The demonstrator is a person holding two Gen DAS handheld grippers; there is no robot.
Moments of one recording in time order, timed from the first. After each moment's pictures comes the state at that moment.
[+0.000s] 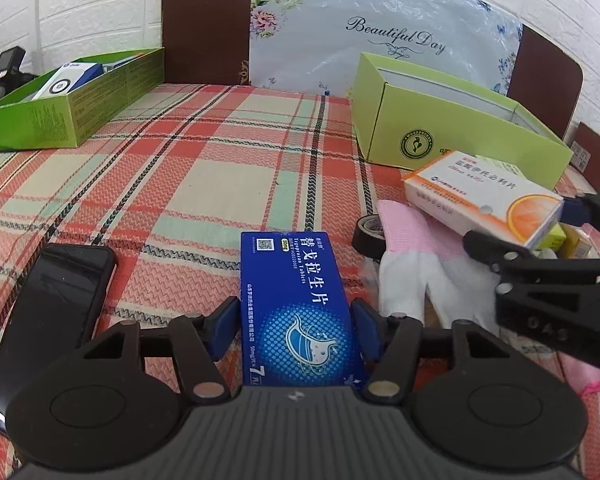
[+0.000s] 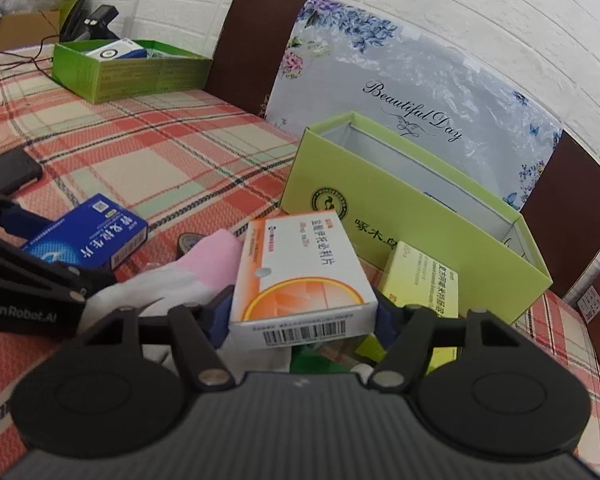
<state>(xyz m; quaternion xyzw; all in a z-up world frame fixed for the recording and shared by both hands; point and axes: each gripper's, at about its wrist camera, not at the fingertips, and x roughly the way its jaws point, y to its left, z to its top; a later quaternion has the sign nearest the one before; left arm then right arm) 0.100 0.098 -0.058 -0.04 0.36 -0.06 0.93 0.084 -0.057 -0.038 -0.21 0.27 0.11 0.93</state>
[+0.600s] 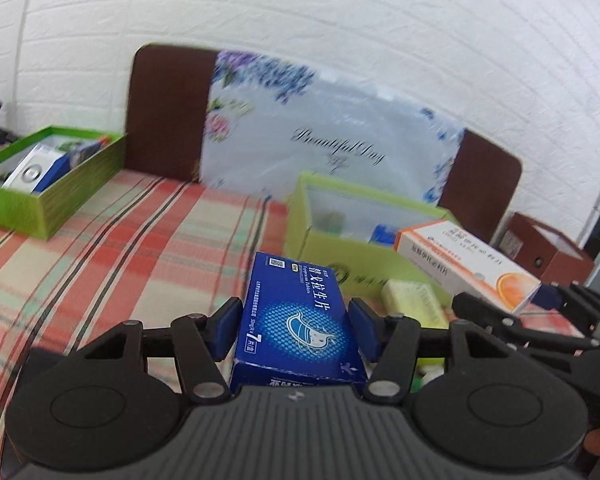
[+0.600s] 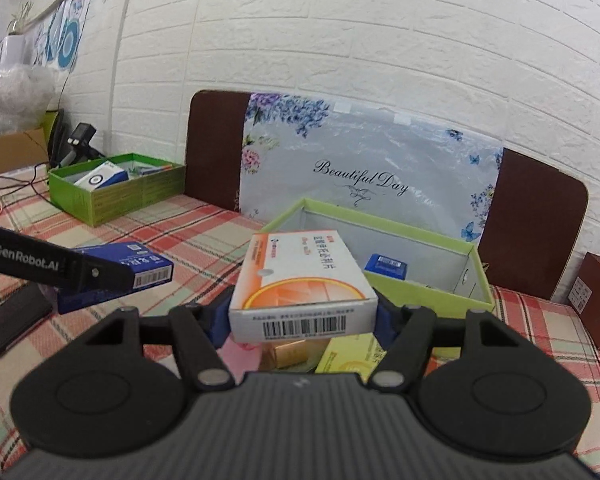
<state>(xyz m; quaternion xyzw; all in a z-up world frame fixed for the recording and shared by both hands) 0.101 0.084 0.044 -0.09 0.26 -0.13 0.95 0.054 -0.118 0.045 -0.09 0.19 0.12 0.97</state>
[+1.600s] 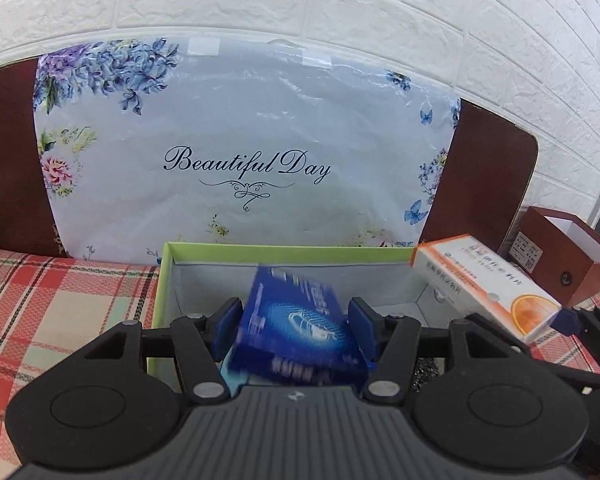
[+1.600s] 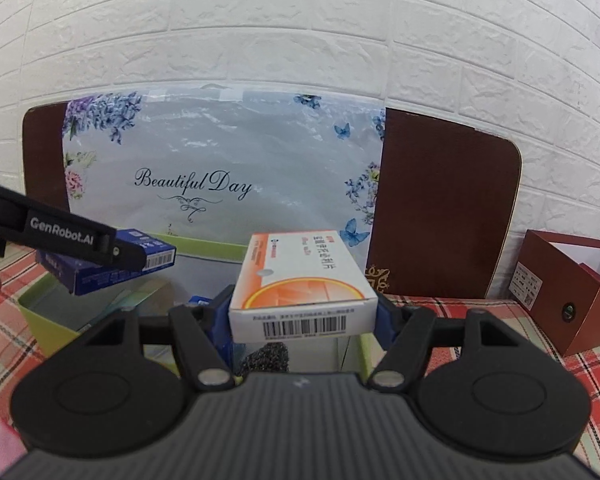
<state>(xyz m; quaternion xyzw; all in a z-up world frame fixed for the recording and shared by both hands) 0.303 -0.051 0.034 -0.02 0.27 -0.19 0.94 0.212 -0.224 0.027 -0.03 0.19 -0.03 0.98</state>
